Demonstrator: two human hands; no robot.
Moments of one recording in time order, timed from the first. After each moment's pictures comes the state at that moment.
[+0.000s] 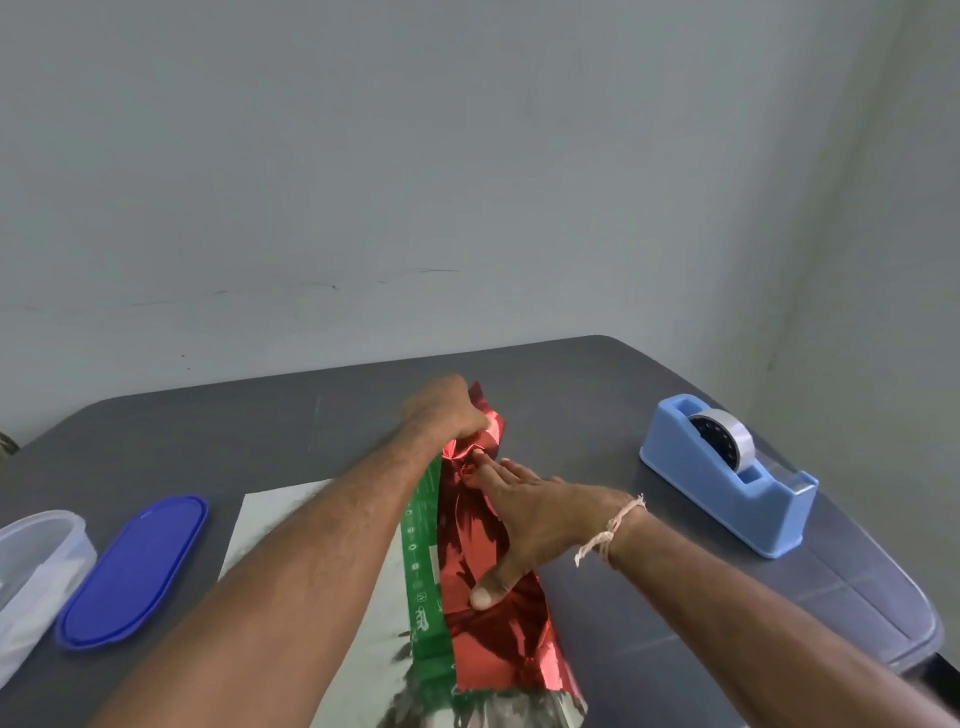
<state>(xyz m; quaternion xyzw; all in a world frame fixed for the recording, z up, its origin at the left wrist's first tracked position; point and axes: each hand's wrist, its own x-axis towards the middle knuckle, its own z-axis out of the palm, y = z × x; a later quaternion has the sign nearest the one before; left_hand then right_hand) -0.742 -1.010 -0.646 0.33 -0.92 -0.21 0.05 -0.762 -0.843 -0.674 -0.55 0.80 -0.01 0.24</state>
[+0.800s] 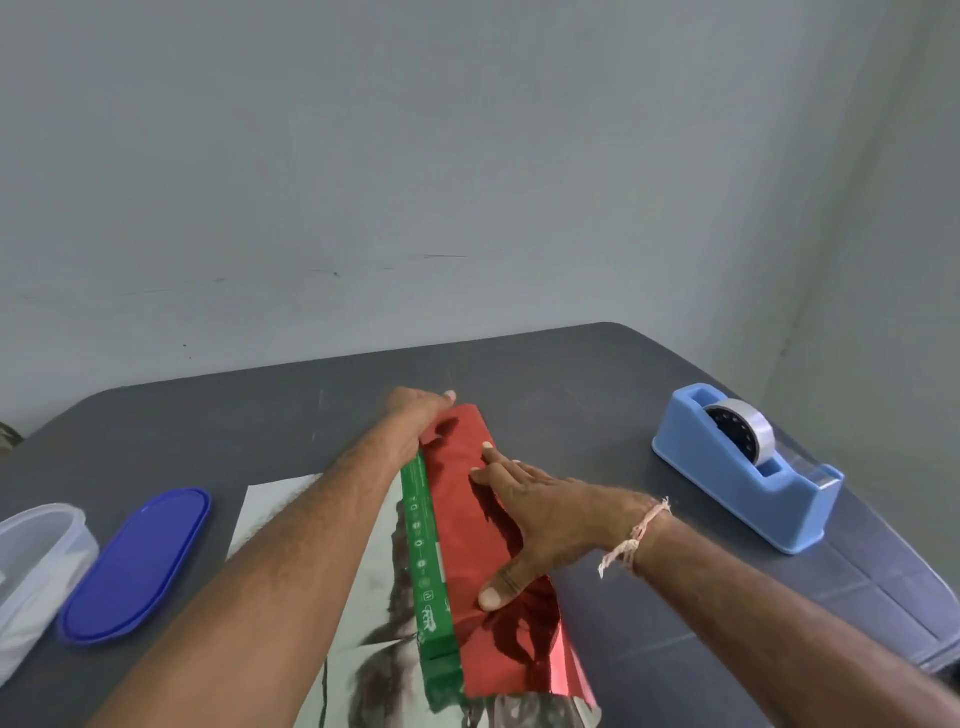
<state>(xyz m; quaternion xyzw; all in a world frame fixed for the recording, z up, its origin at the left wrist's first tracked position) -0.745 -1.054 -0.690 0.41 -0.68 -0.58 0.20 -0.774 -0.841 -0.687 -0.56 0.80 -0.03 0.24</state>
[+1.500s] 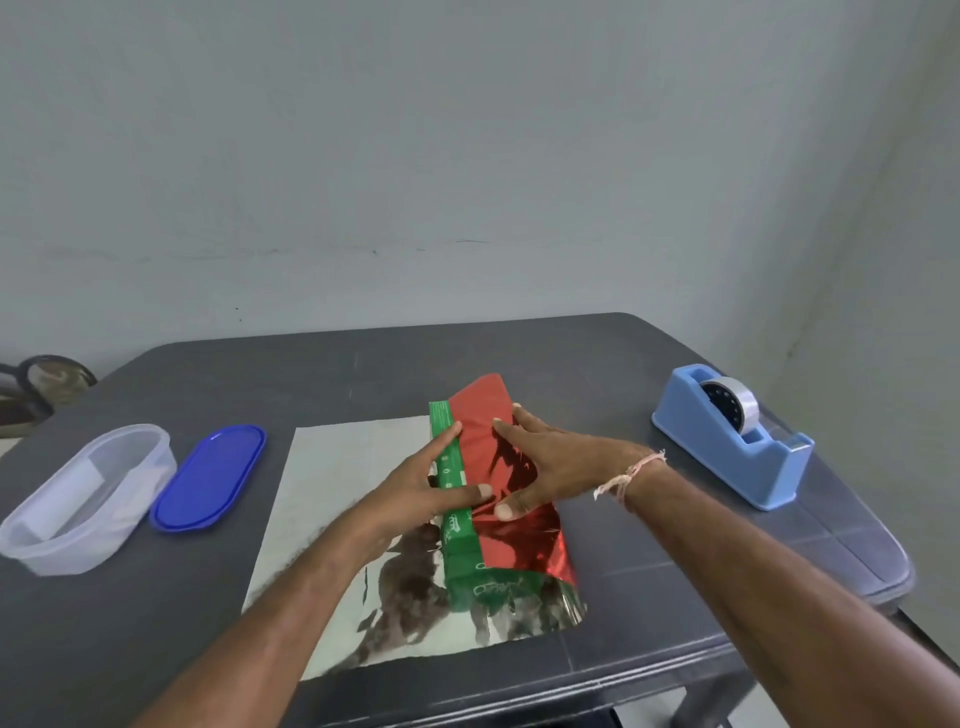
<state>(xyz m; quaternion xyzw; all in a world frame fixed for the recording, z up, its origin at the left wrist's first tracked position) -0.575 -0.976 -0.718 0.22 -0.76 -0.61 0.06 -0.752 -0.834 -0.675 -0.54 0.80 -0.03 0.24</state>
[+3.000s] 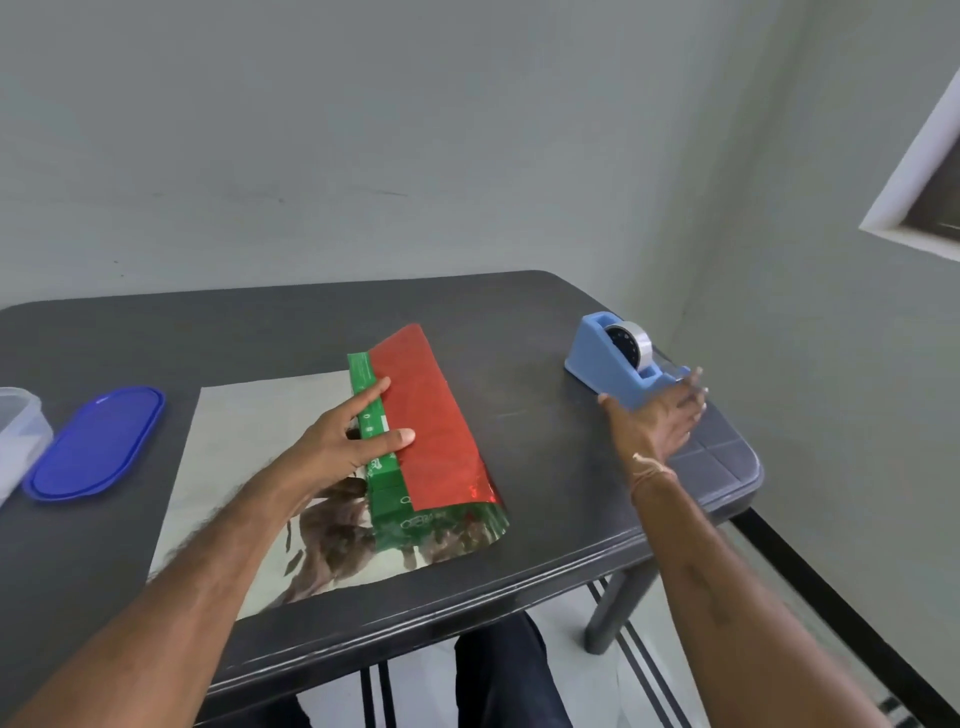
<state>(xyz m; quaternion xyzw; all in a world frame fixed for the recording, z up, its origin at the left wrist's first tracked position) -0.574 -0.972 -0.735 0.21 -0.77 -0.59 0.10 -0.799 -0.699 -0.744 0.03 0.84 -0.52 -0.13</state>
